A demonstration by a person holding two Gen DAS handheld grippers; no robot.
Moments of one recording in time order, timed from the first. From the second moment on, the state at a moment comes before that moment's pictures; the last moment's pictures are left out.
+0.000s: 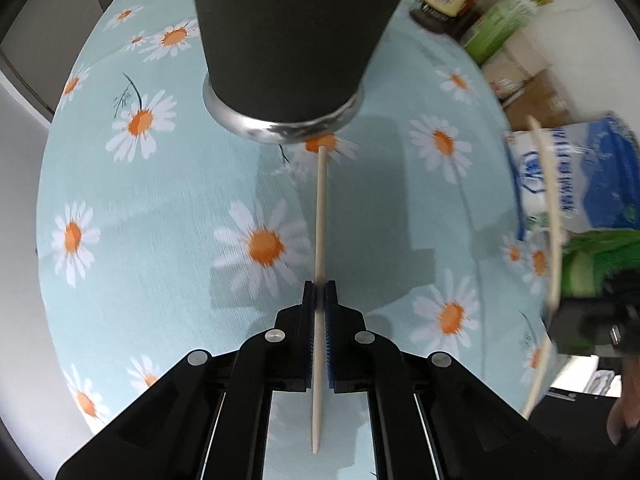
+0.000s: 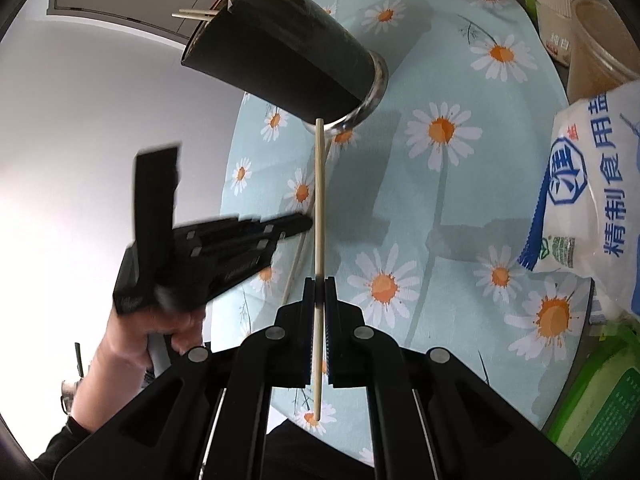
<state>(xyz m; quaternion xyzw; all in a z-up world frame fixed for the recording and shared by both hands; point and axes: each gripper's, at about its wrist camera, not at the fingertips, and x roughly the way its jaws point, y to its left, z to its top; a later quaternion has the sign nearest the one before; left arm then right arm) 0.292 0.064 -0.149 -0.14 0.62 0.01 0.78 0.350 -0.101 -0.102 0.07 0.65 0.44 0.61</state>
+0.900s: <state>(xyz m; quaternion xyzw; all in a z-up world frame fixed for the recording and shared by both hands) 0.201 0.129 -0.035 -0.23 0.34 -0.08 0.91 0.327 -0.061 -0.021 0.10 0.45 0.47 0.75</state>
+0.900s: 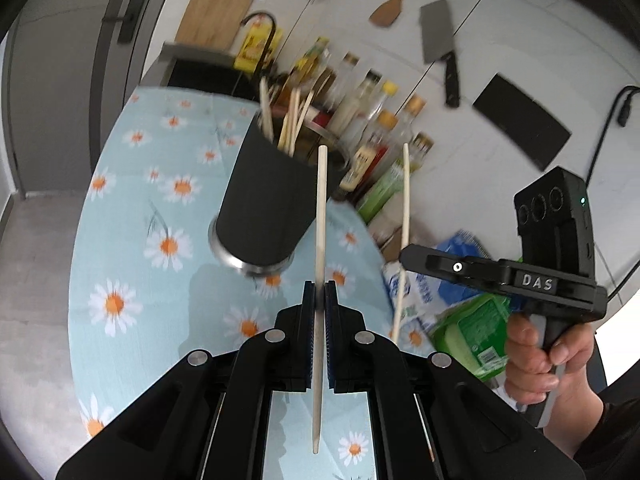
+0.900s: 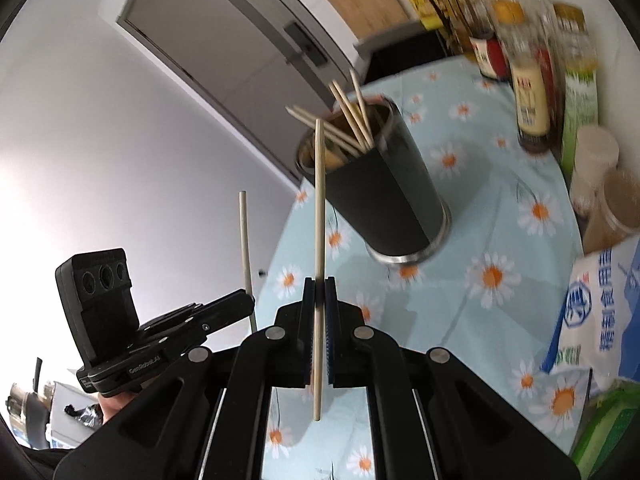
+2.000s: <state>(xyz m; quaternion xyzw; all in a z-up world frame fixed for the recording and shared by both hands) 0.267 0.167 0.058 -0.21 0.16 -0.08 0.96 0.366 -0.039 0.068 0.13 0.25 0.45 0.85</state>
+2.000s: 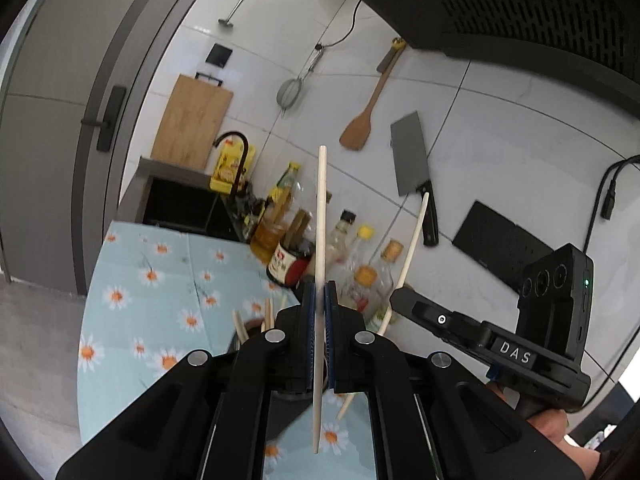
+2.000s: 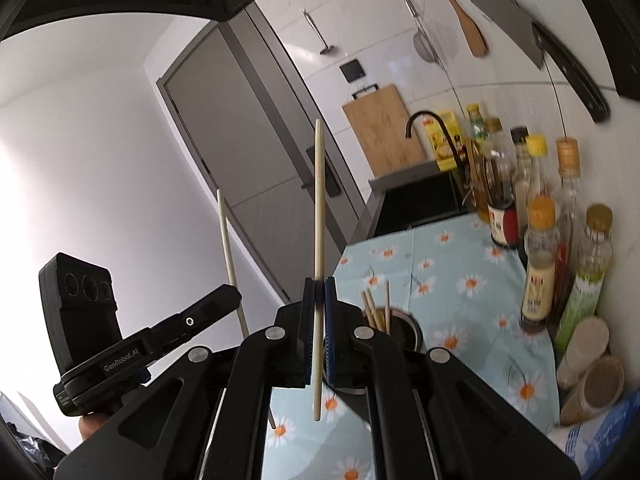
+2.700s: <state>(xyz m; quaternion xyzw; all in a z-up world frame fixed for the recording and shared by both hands) 0.320 0.172 0.057 -0.17 0.13 -0.05 0.97 0.403 -0.007 0.066 0.09 0.23 0.43 0.87</state>
